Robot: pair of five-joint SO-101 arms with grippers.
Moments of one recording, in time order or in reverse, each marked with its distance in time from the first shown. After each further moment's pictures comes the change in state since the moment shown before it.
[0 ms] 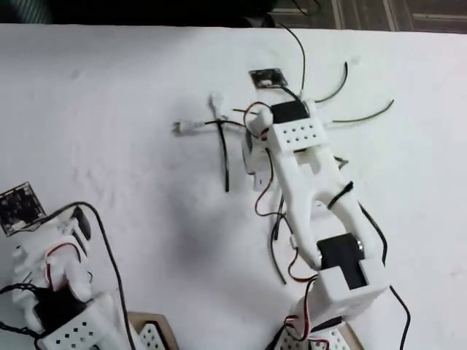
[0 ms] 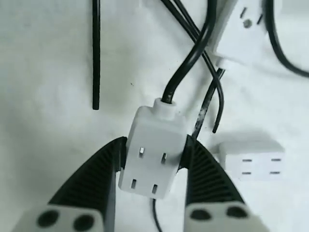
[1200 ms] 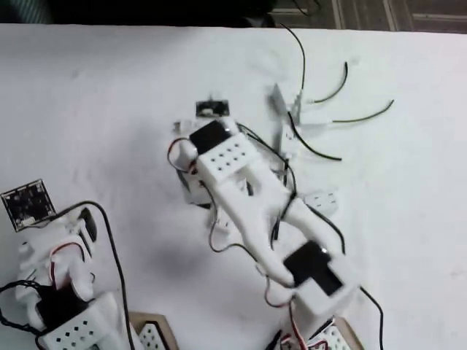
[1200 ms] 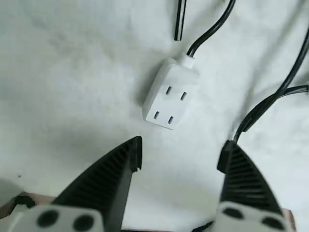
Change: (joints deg) left arm 2.4 0.0 0.8 0.0 -2.2; right arm -20.3 -0.4 -5.9 13.7 -21.5
